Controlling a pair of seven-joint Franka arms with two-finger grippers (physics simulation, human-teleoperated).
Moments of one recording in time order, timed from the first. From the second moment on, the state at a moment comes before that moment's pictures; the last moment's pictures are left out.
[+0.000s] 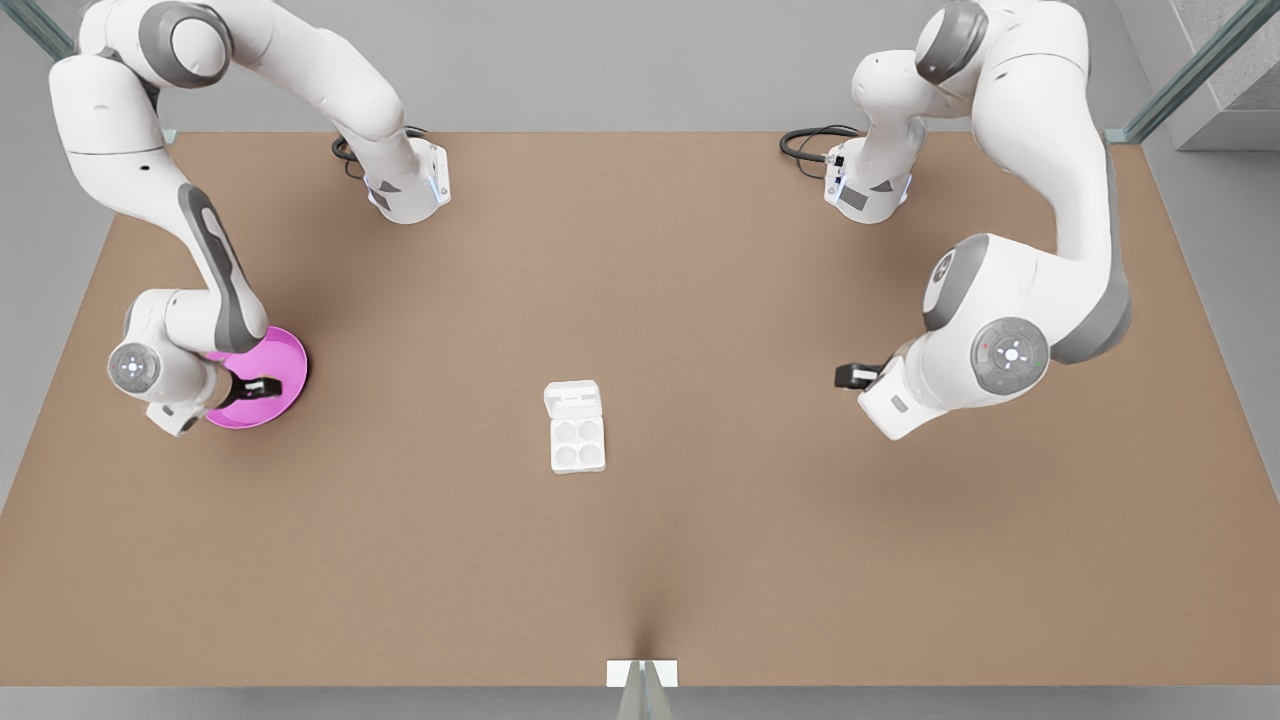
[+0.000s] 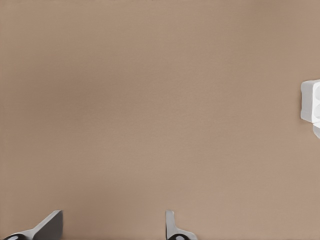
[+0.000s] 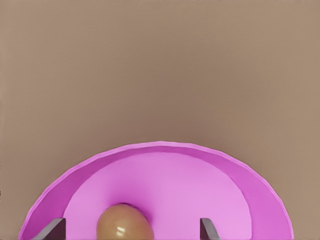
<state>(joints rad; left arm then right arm) -0.06 0.48 -0.30 -1.18 0.06 1.39 -0.24 -0.88 0.51 0.54 -2.06 -0.55 2.27 -0.17</state>
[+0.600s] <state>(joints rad) -0.08 0.49 -0.30 -1.19 0.08 1.42 -0.24 -1.21 0.48 0.75 -2.27 -0.67 2.56 -0.30</state>
